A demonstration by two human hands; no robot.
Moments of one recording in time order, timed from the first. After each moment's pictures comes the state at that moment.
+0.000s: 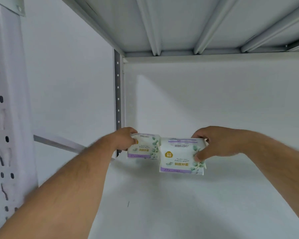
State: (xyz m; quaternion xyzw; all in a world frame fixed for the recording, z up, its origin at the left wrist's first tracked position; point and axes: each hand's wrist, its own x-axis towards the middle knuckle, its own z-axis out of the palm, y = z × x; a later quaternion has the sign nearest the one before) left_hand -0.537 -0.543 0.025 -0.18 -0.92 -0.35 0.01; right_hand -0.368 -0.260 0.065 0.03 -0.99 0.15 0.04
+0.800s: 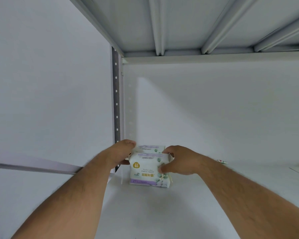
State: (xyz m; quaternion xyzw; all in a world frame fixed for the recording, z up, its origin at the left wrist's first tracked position) left_hand -0.614 -0.545 -0.003 -0.12 -0.80 -0.58 -0.08; right_hand -0.500 -0.332 0.006 0.02 -0.96 0.27 0.06
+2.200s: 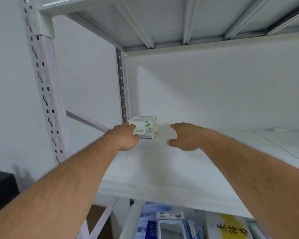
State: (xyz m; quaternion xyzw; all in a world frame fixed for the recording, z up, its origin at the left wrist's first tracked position) left_hand -0.347 -0.537 -0.001 -0.13 -0.98 -0.06 0.10; right_hand -0.277 -0.312 0.016 0.03 -1.00 0.02 0.05
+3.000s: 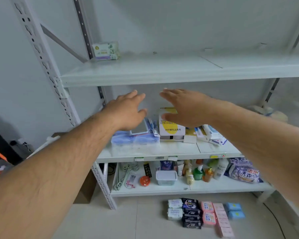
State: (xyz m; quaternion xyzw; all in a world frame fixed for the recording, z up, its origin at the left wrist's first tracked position) left_hand 0.037 -0.525 -0.119 -0.30 -0.95 -0.07 0.04; right_hand 0.129 -0.333 -0.100 0.04 -1.00 -0.03 0.05
